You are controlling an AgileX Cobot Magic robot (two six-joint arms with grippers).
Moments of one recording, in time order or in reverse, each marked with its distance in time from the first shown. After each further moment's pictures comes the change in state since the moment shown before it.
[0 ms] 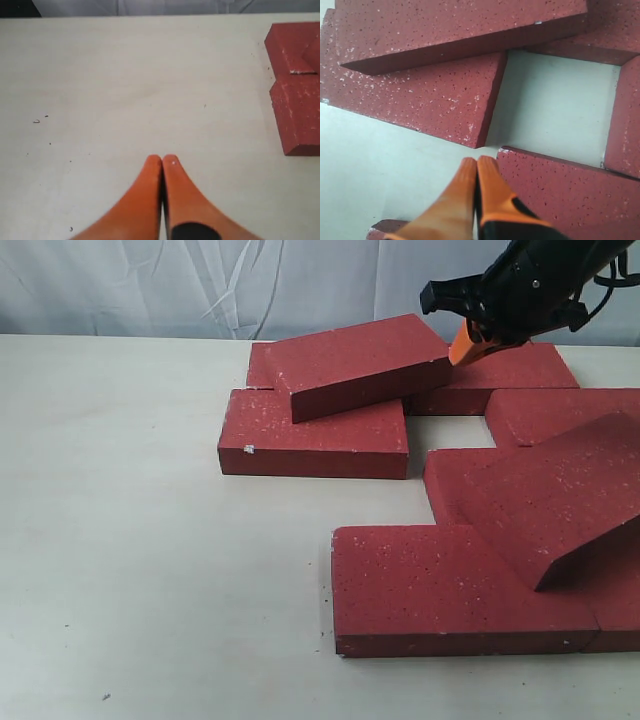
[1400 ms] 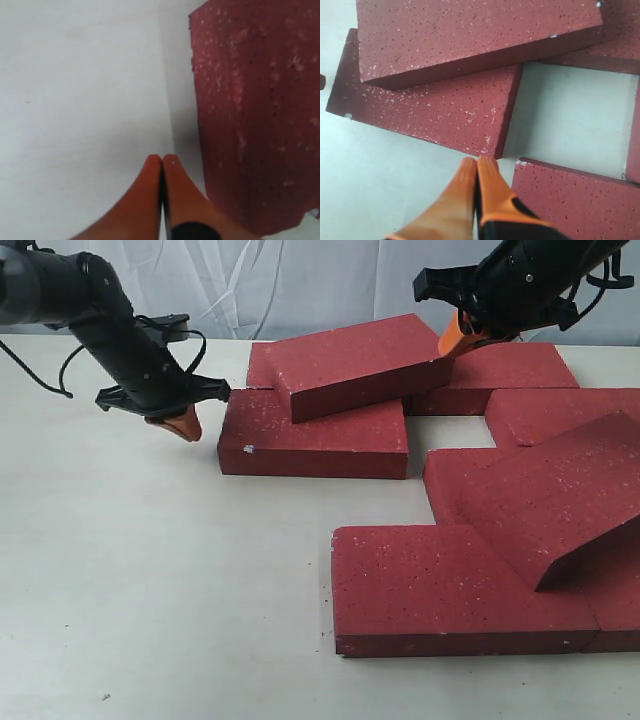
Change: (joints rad) left arm -0.204 1.064 -0.704 -0.317 0.274 0.097; right arm 0.000 0.000 0.000 0.064 -0.033 0.000
